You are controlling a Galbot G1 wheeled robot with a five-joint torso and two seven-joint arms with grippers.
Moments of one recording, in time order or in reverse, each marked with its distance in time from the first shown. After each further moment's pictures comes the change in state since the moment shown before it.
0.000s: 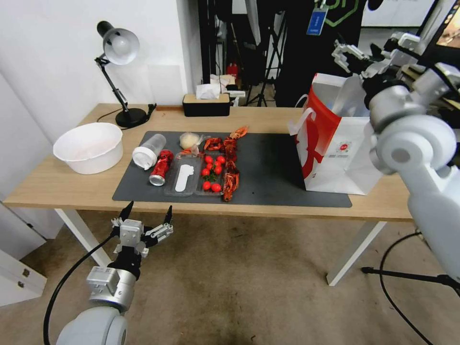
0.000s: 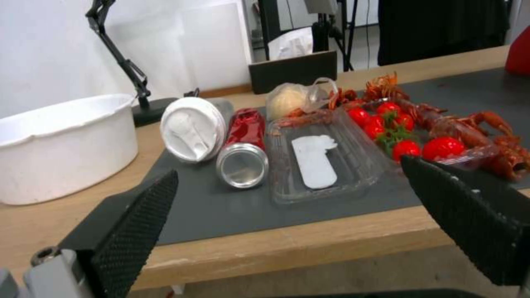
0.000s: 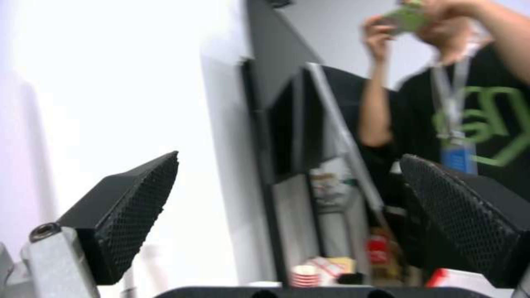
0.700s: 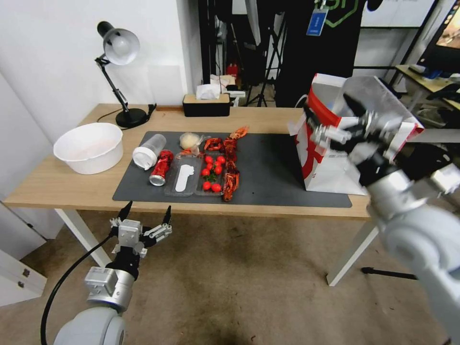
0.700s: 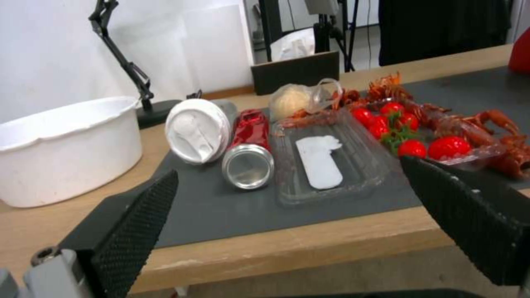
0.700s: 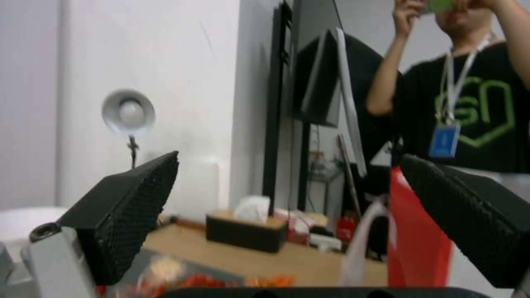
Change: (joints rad) left arm 0.001 0.010 -0.006 0.001 -0.006 -0.004 -0.001; right arm -0.522 0.026 0.150 0.179 -0.366 0.130 -0.147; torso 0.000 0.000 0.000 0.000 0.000
